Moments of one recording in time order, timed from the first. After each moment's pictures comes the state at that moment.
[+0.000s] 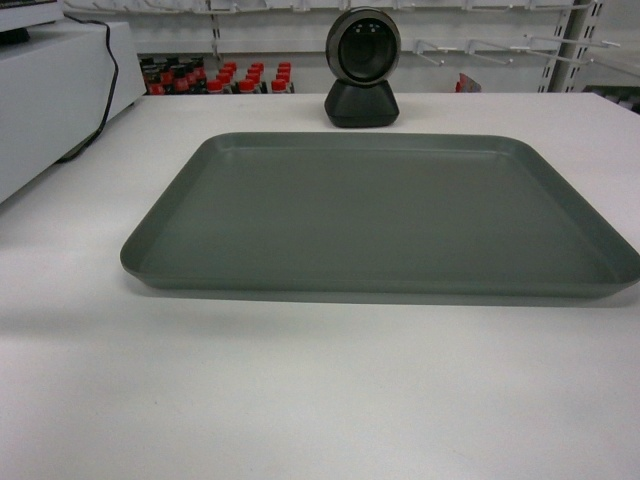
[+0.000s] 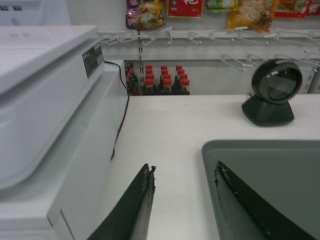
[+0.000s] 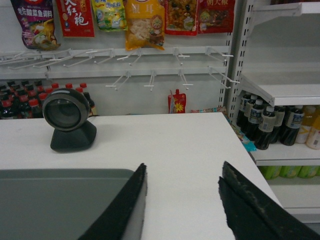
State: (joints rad) left arm -0.22 1.16 0.46 0.71 -0.23 -0.02; right arm 0.06 1.15 0.61 0.57 0.07 0.01
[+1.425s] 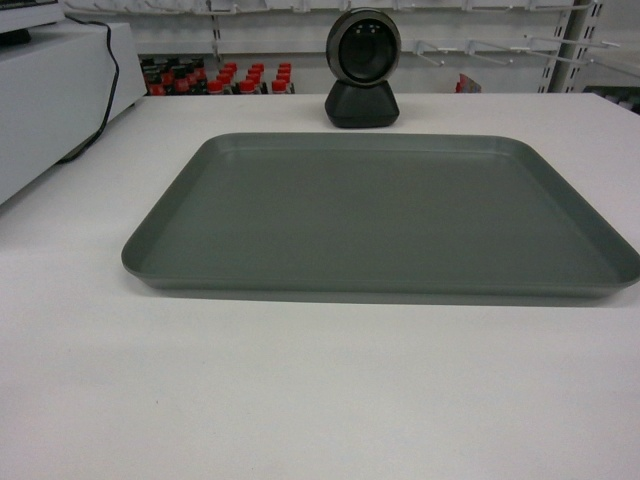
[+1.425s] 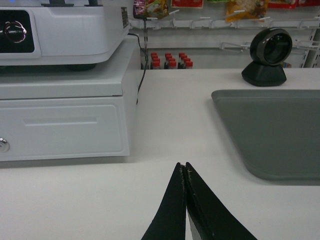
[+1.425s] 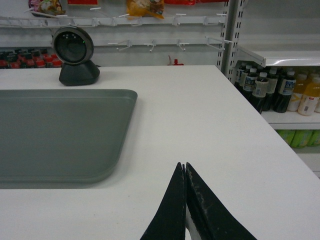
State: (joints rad) left arm 0.00 0.40 0.01 0.40 0.00 -0.01; right arm 0.00 0.46 0.01 0.45 0.00 0.00
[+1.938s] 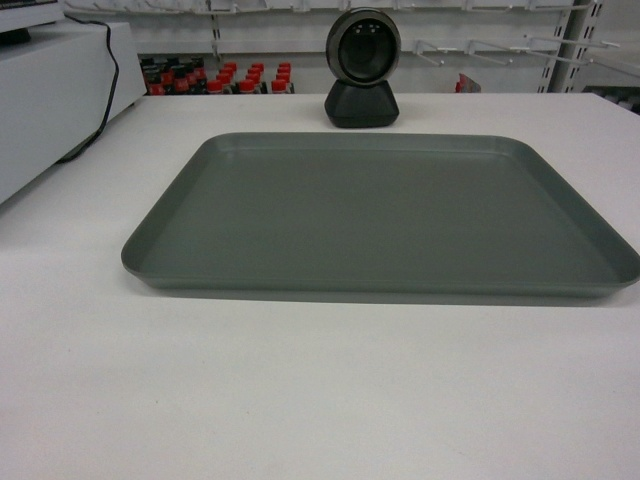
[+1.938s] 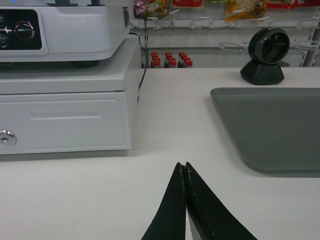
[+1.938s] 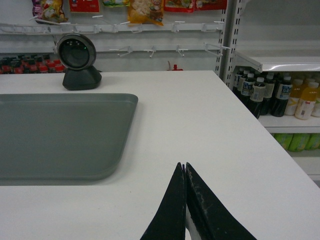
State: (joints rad) left arm 0.00 0.20 0.01 0.20 0.00 -0.01; right arm 0.00 0.22 0.01 0.23 0.00 0.00
